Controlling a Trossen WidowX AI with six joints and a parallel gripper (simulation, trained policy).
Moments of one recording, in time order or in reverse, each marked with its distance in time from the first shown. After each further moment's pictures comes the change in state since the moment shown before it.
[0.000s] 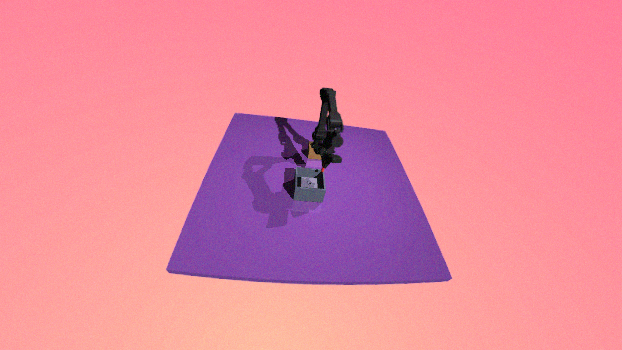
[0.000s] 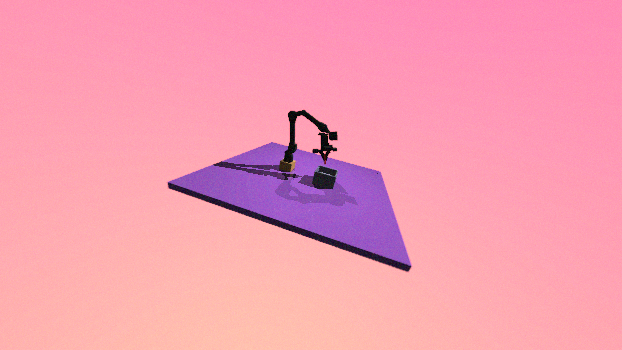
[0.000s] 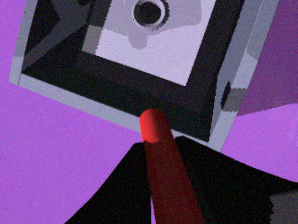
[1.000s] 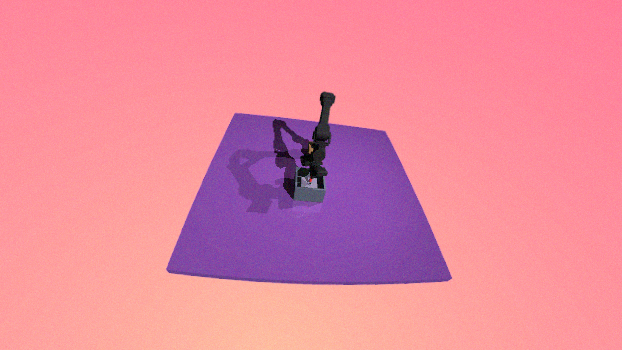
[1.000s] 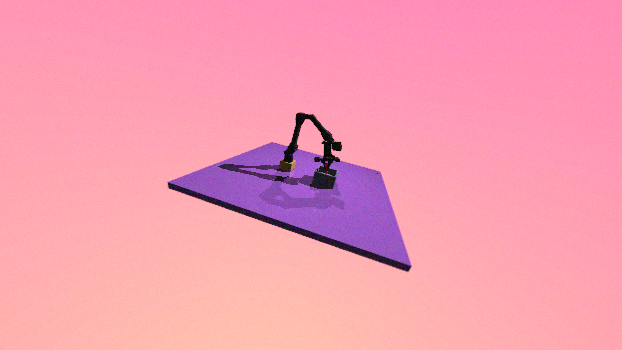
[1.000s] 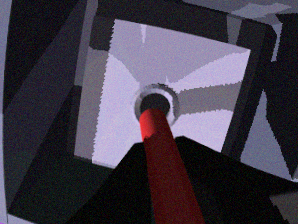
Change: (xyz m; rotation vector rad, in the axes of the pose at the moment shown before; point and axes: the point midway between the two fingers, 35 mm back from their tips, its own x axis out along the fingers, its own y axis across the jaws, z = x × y) arm 0.062 -0.004 0.059 0.111 0.025 -0.072
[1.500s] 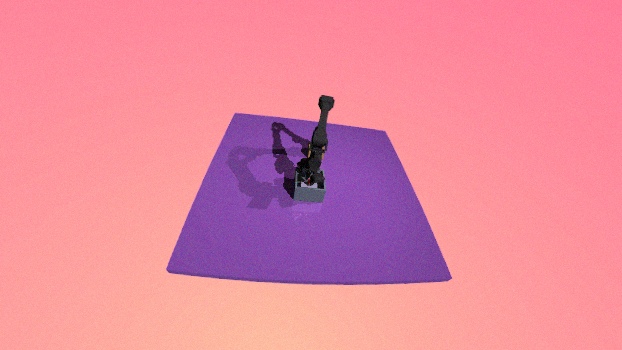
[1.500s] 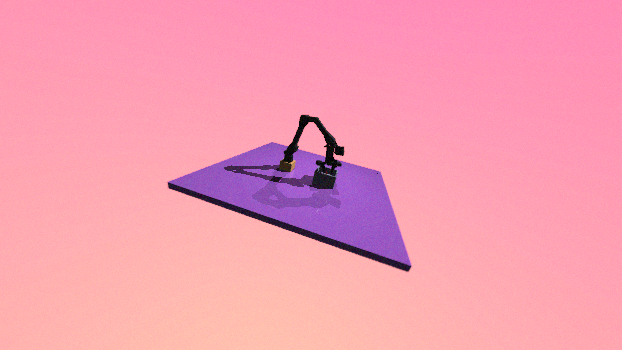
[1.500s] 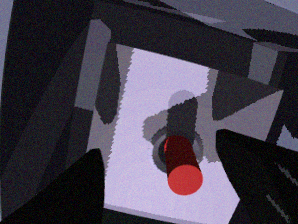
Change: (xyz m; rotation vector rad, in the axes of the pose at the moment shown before) arm 0.025 0.009 0.016 -0.043 0.014 -0.051
